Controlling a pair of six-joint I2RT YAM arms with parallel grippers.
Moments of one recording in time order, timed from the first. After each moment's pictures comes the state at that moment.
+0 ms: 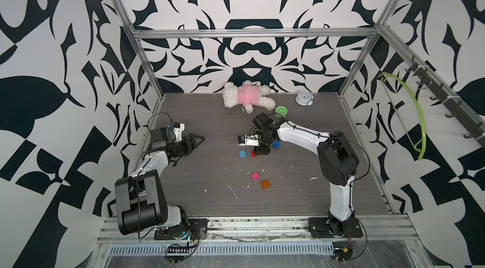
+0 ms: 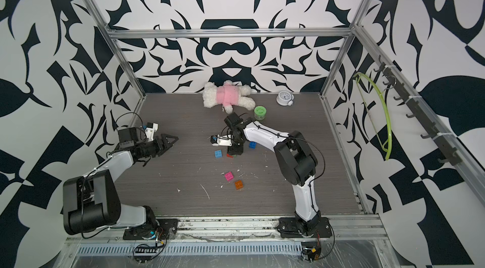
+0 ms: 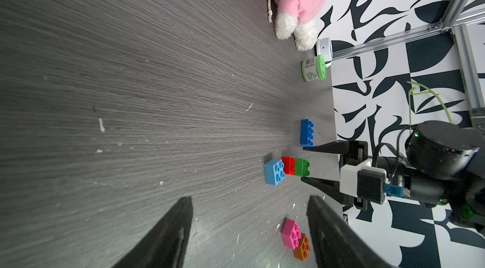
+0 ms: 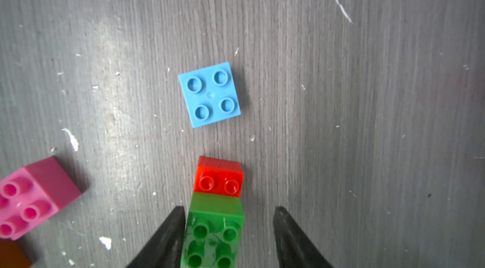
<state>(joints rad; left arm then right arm) 0.25 1.40 0.68 -0.18 0.91 -0.34 0.67 1.99 1.48 -0.73 -0.19 -0.85</state>
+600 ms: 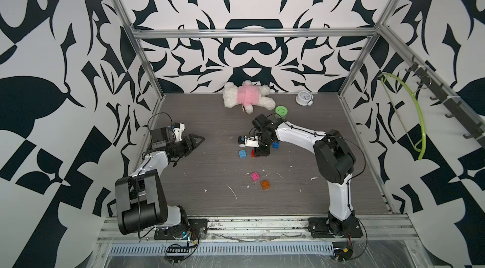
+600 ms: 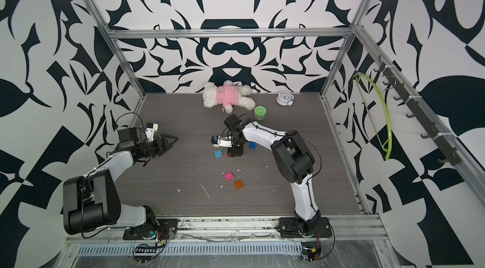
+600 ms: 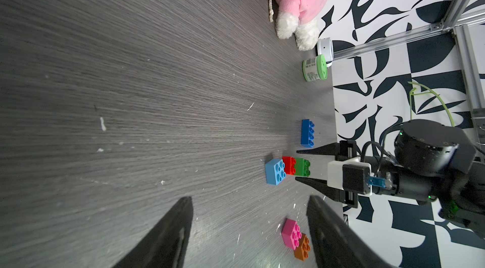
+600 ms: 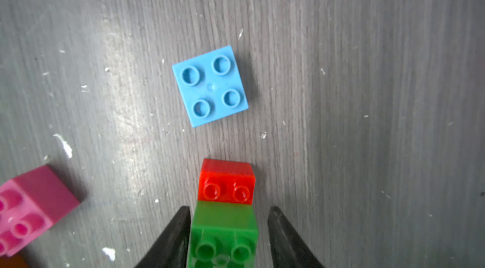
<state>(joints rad) 0.25 1.40 0.68 -0.18 0.91 -0.34 0.68 2.03 1.48 -0.74 -0.19 -0.80</state>
